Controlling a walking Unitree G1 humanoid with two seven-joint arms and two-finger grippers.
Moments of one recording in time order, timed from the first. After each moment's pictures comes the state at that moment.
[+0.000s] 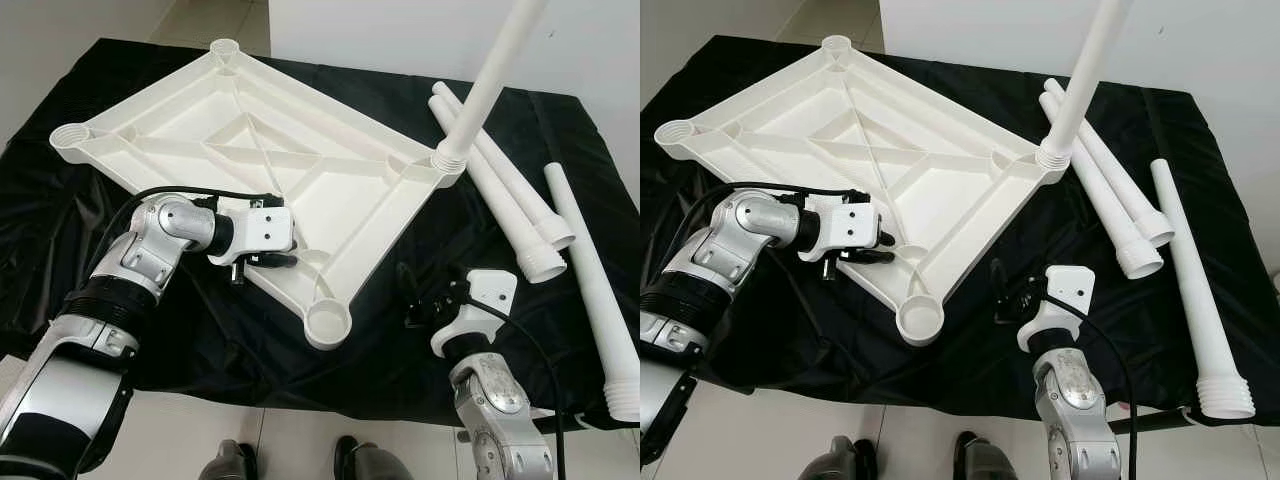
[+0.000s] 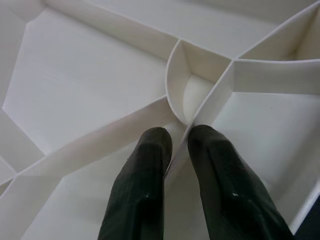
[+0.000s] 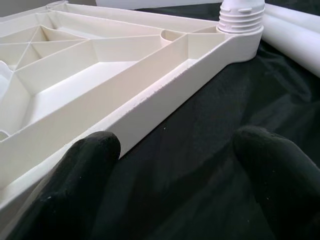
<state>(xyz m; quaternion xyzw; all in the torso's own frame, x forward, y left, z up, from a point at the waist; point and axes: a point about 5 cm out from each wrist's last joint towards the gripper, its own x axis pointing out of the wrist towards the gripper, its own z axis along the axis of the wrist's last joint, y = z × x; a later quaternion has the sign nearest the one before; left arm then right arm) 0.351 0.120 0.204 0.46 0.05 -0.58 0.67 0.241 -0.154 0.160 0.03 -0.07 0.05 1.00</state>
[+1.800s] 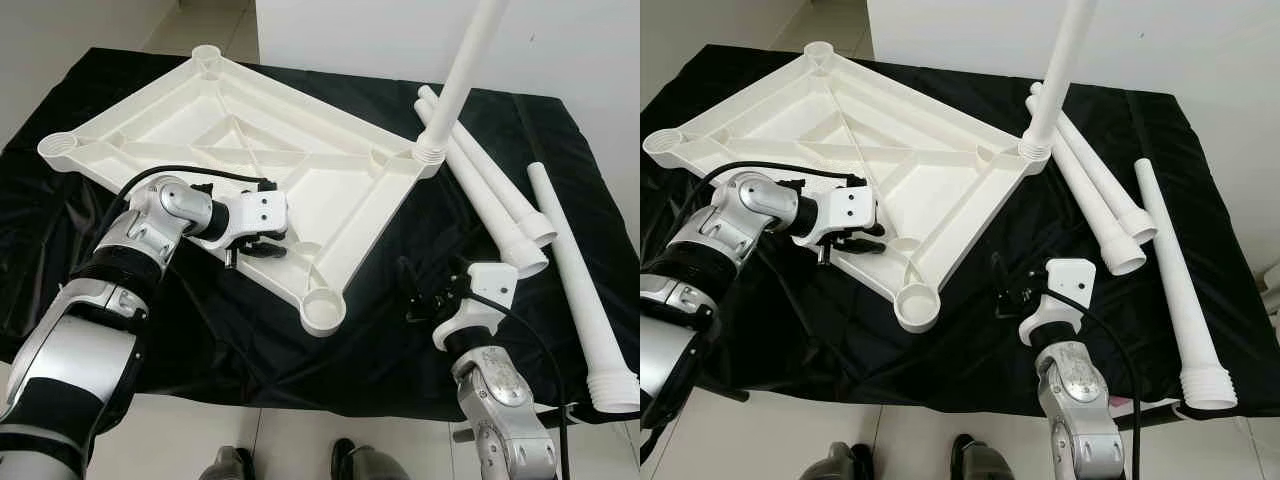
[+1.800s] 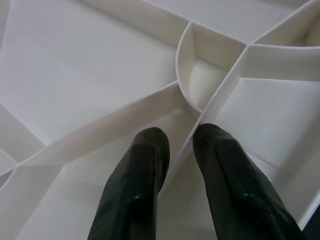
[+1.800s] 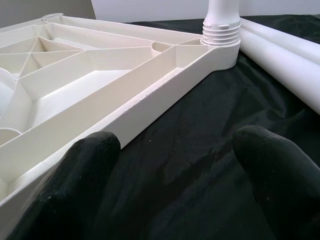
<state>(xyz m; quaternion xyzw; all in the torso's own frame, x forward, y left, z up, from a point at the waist) 0.372 0.131 0.199 0.45 0.13 -0.57 0.68 0.243 -0.155 0.164 0.02 -0.08 0.05 1.00</state>
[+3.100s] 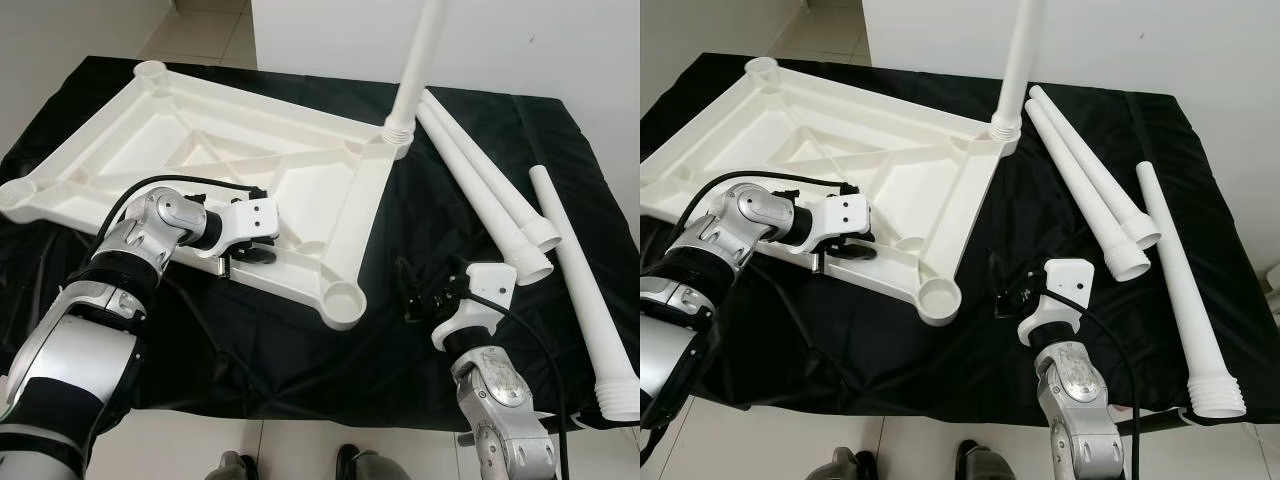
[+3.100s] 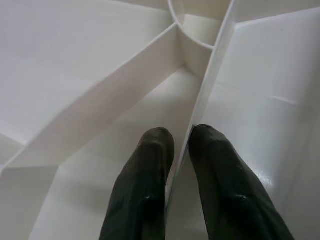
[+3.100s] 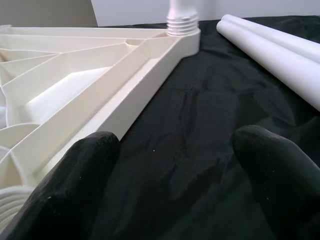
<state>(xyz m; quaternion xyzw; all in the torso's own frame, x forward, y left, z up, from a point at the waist) 0.375 0.139 0.182 0.42 0.15 -0.55 0.71 0.243 -0.154 0.163 0.02 -0.08 0.06 0.99</state>
